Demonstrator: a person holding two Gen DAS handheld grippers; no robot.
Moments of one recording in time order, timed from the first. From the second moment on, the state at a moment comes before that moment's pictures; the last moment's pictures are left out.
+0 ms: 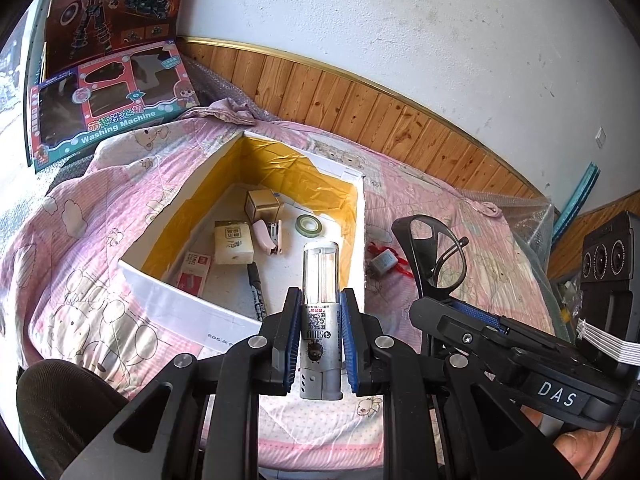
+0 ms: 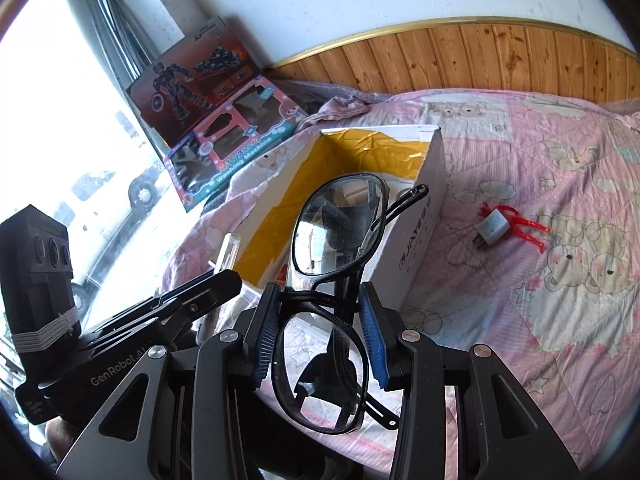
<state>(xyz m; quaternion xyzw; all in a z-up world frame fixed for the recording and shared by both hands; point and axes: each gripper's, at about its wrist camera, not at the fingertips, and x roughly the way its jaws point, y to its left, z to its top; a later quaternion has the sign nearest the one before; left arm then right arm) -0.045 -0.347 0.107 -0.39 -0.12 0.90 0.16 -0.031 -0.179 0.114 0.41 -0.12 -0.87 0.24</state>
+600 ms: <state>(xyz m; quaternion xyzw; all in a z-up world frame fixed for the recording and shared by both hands) -0.083 -0.377 0.105 -0.38 -0.15 0.90 0.14 -0.084 -0.213 0.134 0.39 -0.08 -0.88 0.25</state>
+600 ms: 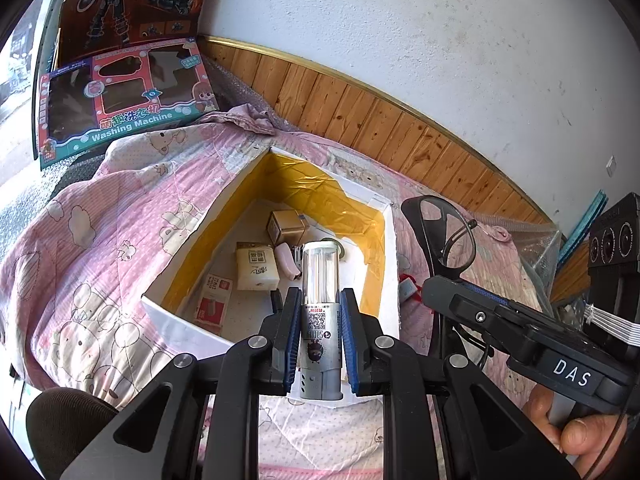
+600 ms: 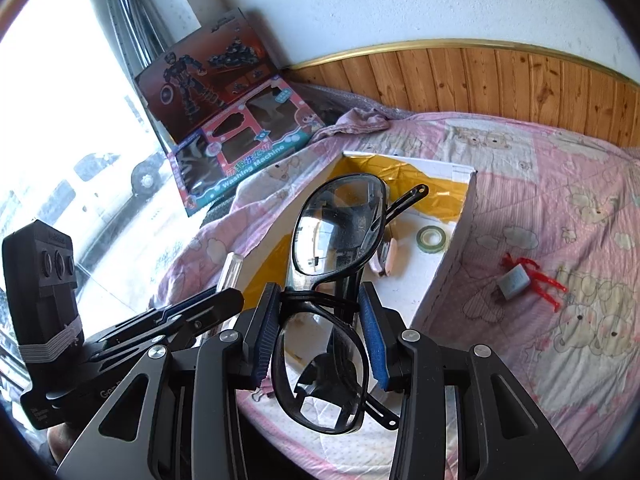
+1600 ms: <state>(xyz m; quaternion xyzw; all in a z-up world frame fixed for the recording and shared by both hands) -0.147 -0.337 0.046 -0.45 -0.17 0.86 0.17 -0.187 -0.220 0.100 0.43 -0.02 -0.87 0.23</state>
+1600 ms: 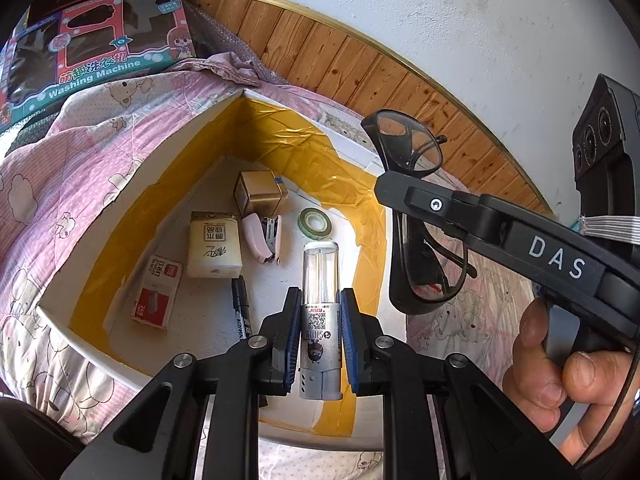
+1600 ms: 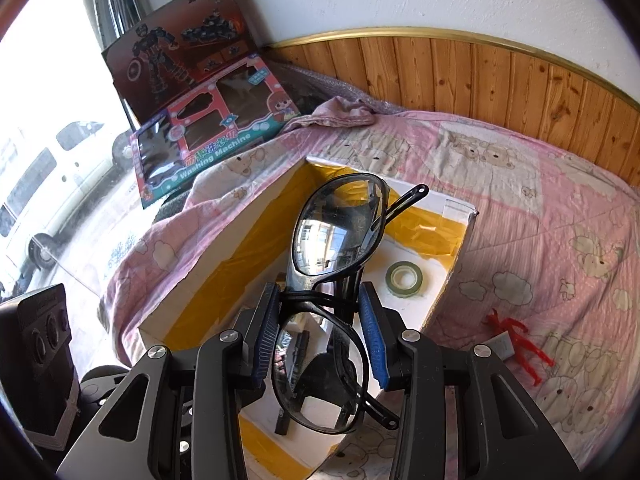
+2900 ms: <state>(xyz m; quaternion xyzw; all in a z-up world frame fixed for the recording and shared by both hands) -0.156 -0.324 0.020 -0.51 -0.16 0.84 0.12 -0.229 -0.200 0.082 0.45 -0.02 -0.86 0.25</state>
